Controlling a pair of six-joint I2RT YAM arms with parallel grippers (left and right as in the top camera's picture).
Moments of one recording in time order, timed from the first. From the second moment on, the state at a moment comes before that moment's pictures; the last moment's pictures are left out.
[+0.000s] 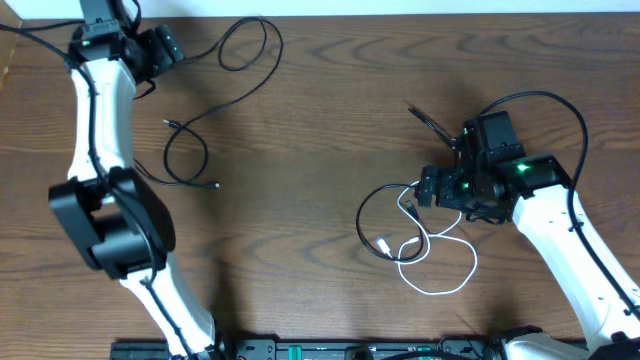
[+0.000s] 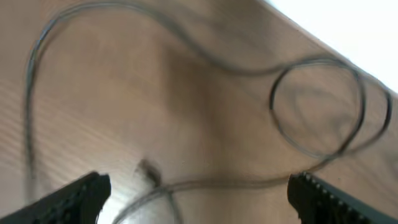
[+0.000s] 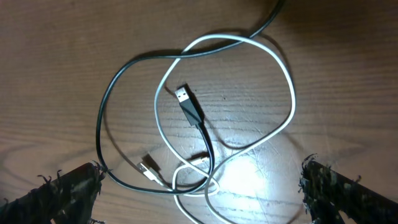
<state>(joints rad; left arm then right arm) 0.24 2.09 1.94 -0.83 0.04 -0.33 0.25 1.39 1.03 -0.92 -0.16 0.42</state>
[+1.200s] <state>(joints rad) 0.40 2.05 1.41 -0.93 0.10 -0.44 0.25 1.39 1.03 -0.90 -0.16 0.42</state>
